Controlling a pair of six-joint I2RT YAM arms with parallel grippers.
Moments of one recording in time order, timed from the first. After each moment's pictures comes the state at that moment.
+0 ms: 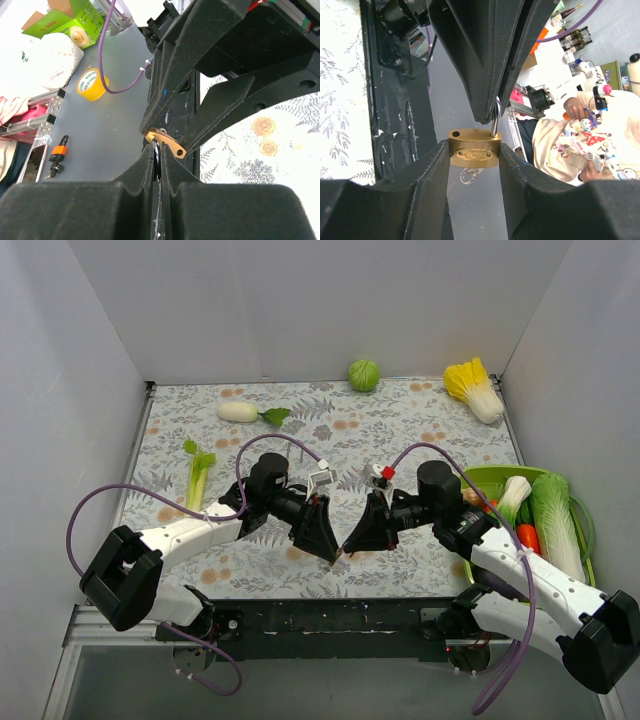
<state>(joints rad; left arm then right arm) -0.71 1.35 0.74 0.27 1.34 -0.57 0.70 0.95 0.67 0.00 -1.10 0.23</state>
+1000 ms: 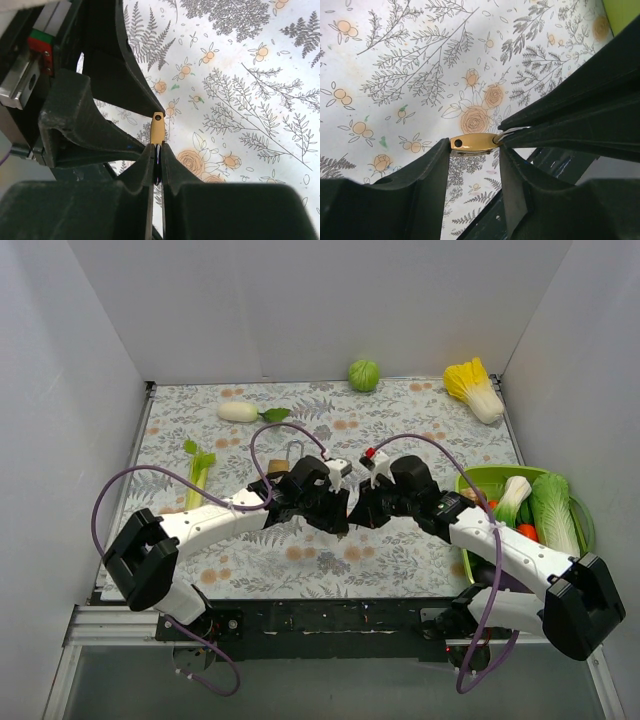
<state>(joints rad) -0.87 1.50 1.00 -0.31 0.24 -0.40 0.70 1.16 0.73 -0.22 -0.43 0.30</state>
